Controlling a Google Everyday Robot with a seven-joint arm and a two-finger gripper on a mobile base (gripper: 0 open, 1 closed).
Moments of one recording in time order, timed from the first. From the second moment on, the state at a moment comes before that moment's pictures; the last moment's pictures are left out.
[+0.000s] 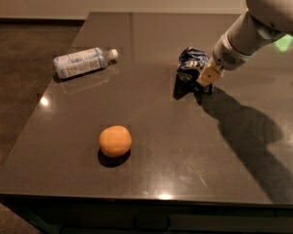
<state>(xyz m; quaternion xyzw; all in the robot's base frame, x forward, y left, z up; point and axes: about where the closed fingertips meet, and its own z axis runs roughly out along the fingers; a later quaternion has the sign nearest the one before) 0.621 -0.183 0.871 -0.47 0.85 0.03 0.24</state>
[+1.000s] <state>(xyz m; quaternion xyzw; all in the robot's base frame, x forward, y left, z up) 0.519 -0.134 0.909 -0.63 0.72 0.13 0.26</state>
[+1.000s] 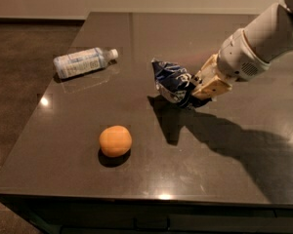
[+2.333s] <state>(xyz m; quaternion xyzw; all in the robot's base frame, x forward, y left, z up) 0.463 -0.105 0.891 -0.69 0.66 0.13 0.24</state>
